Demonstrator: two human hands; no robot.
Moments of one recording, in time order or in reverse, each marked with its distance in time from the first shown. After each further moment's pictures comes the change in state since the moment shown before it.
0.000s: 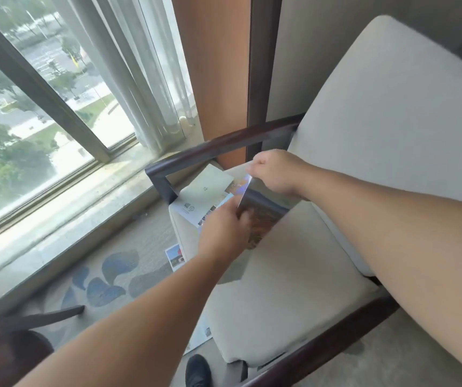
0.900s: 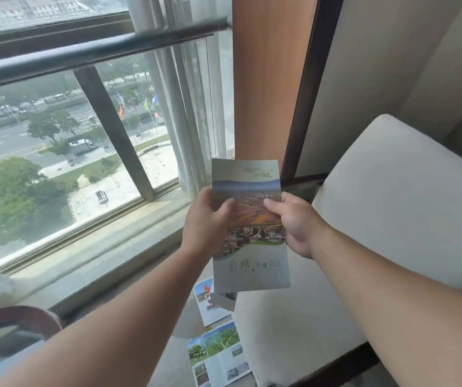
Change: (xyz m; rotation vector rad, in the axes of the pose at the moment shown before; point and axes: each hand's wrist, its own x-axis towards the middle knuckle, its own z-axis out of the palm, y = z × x) left_hand -0.092 -0.023 -0.191 -0.508 0.335 0.136; right_hand -0.108 -0.125 0.059 0.987 0.083 0.023
